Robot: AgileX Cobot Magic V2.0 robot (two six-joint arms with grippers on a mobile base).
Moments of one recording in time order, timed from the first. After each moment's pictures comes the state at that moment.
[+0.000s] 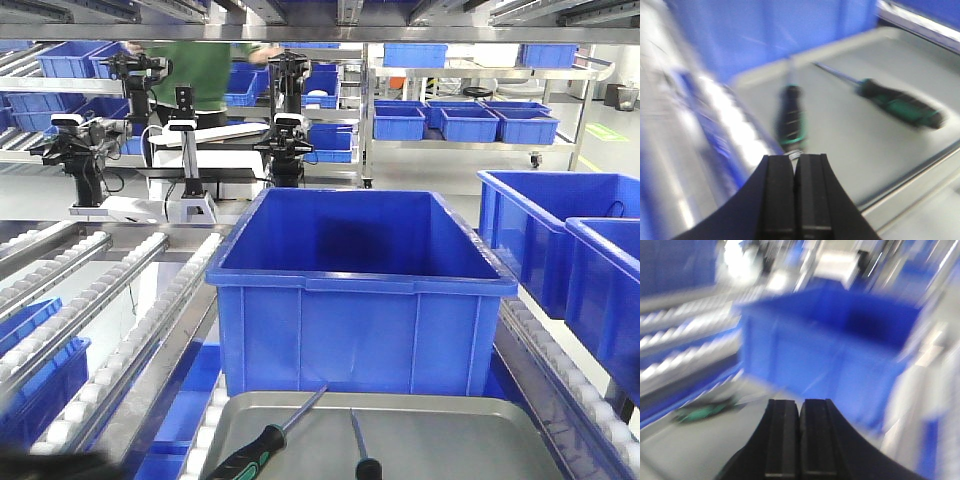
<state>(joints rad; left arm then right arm) -0.44 0.80 -0.63 -0.42 0.41 0.39 0.17 0.54 -0.84 0.36 0.61 -0.44</state>
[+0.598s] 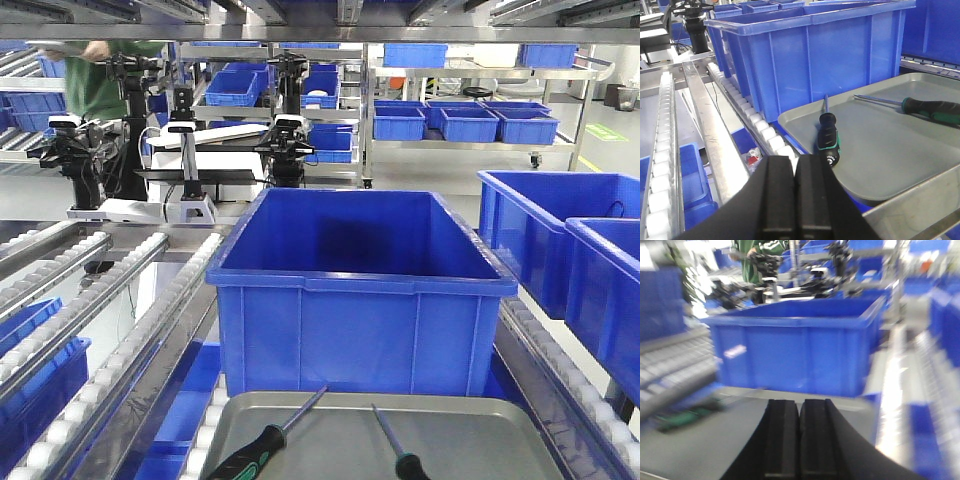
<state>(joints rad) -0.44 0.47 -0.36 -0.30 0.20 0.34 0.17 0.21 -0.42 0.35 0.40 -0.14</state>
